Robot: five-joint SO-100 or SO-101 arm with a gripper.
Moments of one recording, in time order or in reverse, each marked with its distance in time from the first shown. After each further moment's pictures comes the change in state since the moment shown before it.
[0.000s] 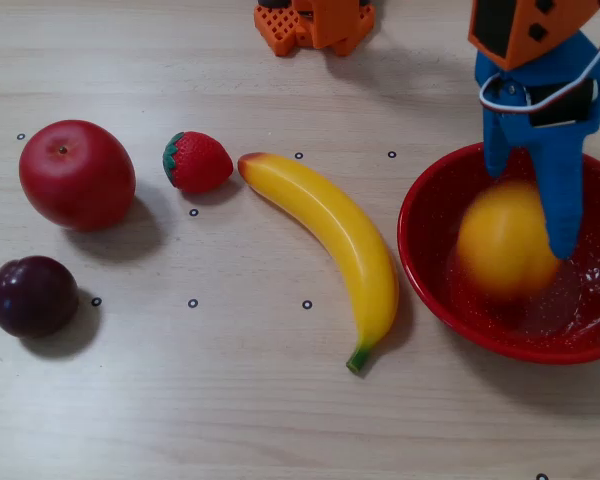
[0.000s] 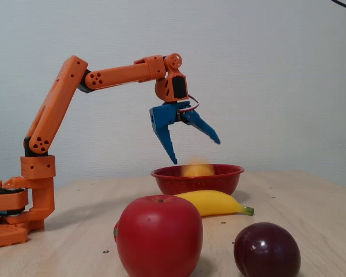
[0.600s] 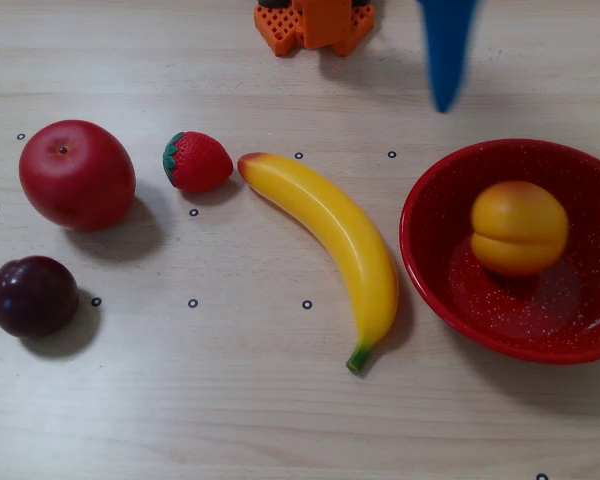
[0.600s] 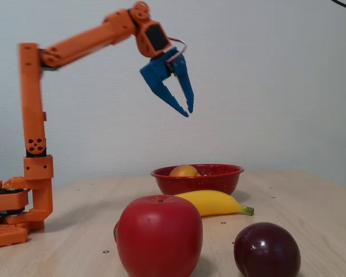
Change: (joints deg) arm -13.5 37.1 24.7 -13.2 0.0
